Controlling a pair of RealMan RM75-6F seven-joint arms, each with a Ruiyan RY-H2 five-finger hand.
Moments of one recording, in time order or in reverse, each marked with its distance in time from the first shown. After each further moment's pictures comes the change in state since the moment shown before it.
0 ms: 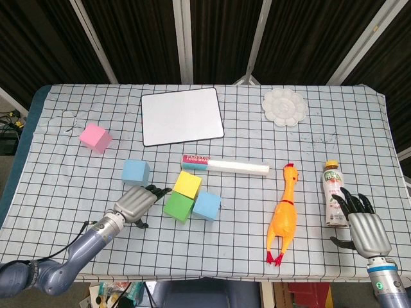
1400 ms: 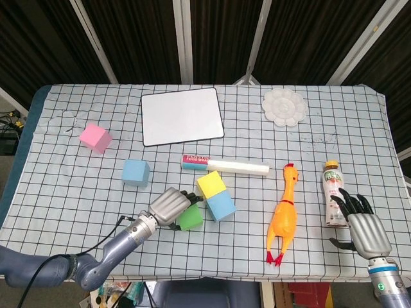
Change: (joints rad) left arm -0.070 -0.239 -0.013 0.168 0.151 0.065 -0.049; right arm 0.005 0.020 -0.012 -0.005 -0.023 -0.015 0.042
